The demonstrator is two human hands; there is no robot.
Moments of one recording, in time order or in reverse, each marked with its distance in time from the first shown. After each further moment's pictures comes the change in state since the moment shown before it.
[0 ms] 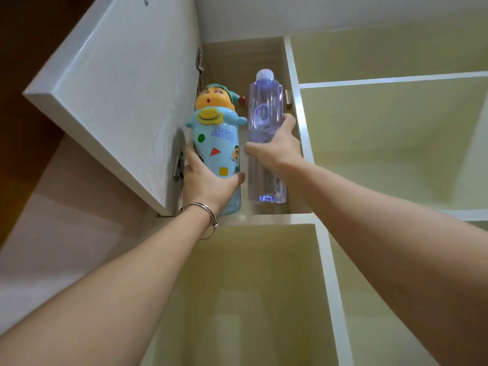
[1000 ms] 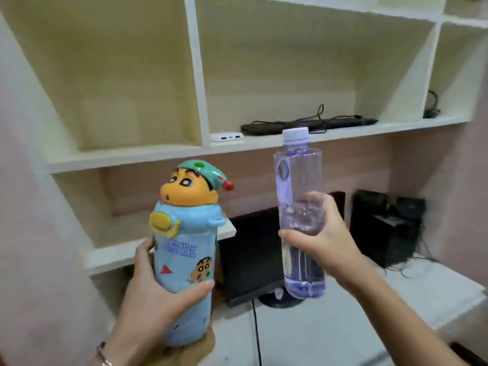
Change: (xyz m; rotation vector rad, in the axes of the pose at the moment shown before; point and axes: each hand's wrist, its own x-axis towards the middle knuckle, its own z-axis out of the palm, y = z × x) left_hand -0.401 -0.014 -0.184 -0.319 -0.791 -0.717; right_hand -0.438 0.049 -0.206 -0.077 -0.133 0.717
